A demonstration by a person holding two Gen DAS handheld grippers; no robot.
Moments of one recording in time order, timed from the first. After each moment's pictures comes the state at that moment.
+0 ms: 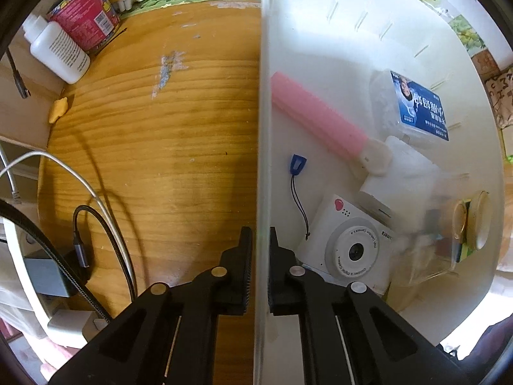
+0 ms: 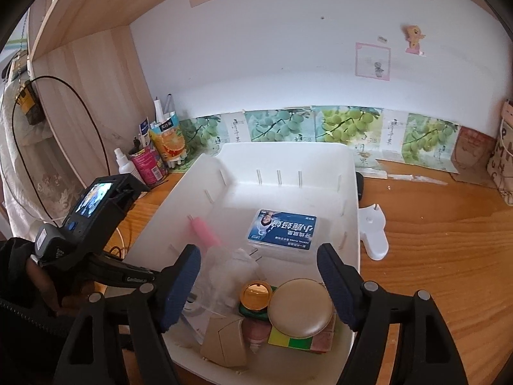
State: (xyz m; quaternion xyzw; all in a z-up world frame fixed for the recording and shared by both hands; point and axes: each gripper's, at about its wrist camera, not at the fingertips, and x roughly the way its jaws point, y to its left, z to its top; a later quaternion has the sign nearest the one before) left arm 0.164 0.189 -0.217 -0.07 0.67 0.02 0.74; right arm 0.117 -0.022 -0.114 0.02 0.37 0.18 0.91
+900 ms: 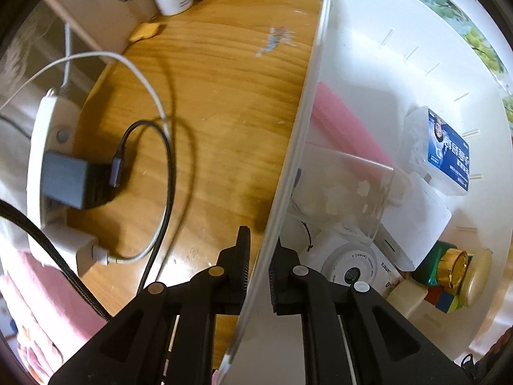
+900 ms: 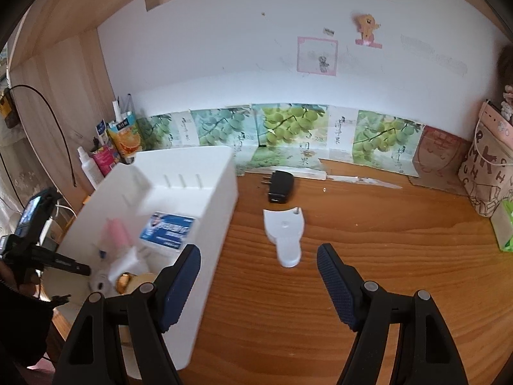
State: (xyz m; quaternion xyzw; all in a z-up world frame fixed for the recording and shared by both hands) left arm 0.107 0.233 -0.211 -0.16 0.65 0.18 0.72; right arm 0.163 -0.120 -0.121 -0.02 0.39 0.16 0.91
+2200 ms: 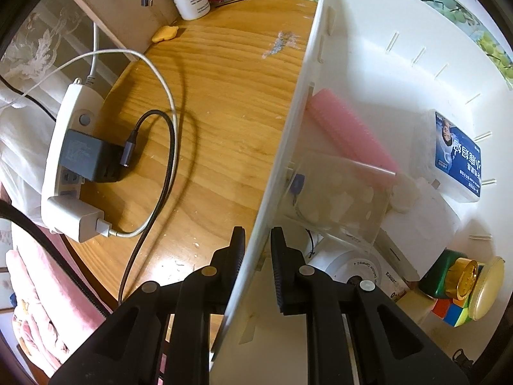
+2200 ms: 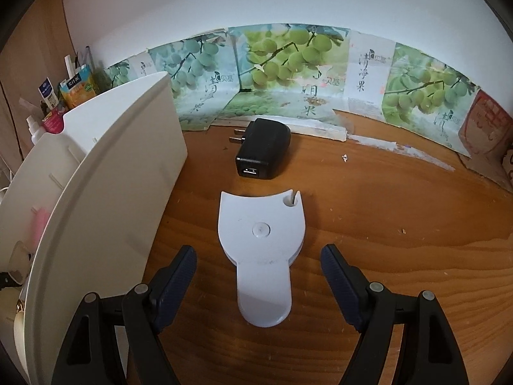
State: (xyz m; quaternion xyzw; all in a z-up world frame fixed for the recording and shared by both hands) left arm 0.114 0.182 -0.212 -0.15 0.64 0.24 0.72; right arm 0.267 -0.102 -0.225 -0.04 0.45 0.17 0.88
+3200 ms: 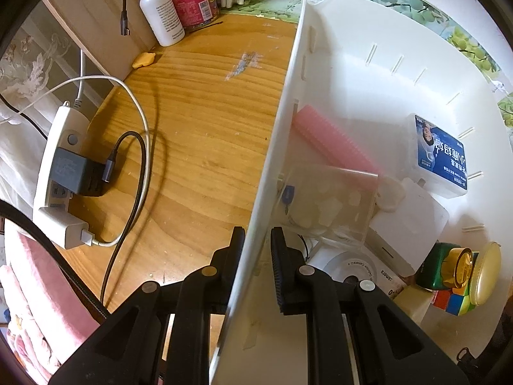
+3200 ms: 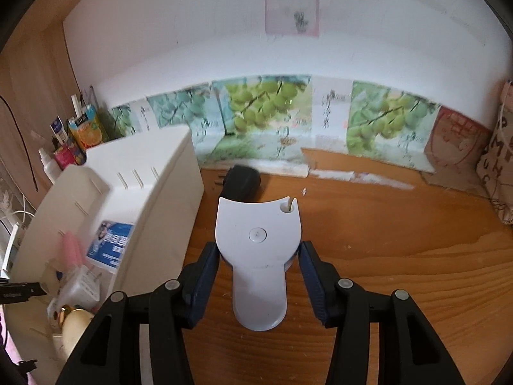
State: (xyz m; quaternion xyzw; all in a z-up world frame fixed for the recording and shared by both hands) left arm 0.122 0.157 -0.208 -0.13 0.60 0.22 0.76; right arm 0.240 -0.140 -0.170 -0.01 0.39 0.15 0.91
